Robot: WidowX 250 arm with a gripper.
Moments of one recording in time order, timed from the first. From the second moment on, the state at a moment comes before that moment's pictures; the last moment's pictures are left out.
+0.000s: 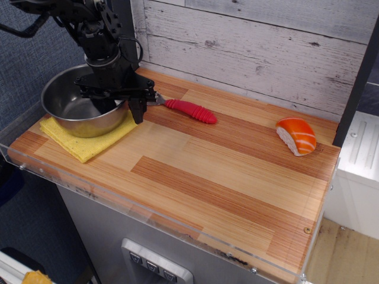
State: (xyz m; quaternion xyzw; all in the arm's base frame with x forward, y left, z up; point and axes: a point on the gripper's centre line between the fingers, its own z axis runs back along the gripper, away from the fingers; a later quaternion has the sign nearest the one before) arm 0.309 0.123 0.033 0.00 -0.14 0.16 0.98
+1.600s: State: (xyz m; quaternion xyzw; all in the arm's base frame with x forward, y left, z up) arm 0.305 0.109 0.123 -0.08 -0.18 0.18 0.96
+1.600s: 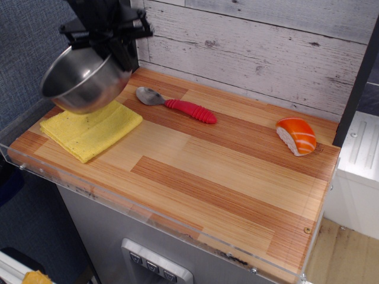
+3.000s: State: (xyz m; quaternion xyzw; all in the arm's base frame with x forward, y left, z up) arm 0.258 -0.075 0.118 -0.10 -0.19 -0.03 0.98
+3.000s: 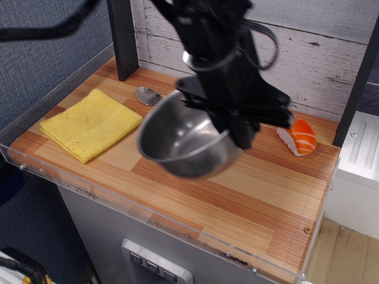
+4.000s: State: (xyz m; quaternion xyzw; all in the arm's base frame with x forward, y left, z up) arm 0.283 -0.108 0.046 -0.08 -0.17 -0.08 0.98
